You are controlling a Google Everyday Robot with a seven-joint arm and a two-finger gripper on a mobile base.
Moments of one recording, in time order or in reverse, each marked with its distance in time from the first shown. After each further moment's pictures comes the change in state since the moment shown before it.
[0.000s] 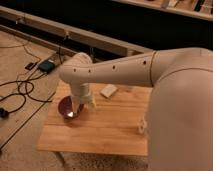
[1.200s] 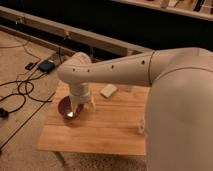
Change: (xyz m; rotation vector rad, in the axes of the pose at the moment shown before) arm -0.004 0.016 -0.001 -0.018 0.009 -0.012
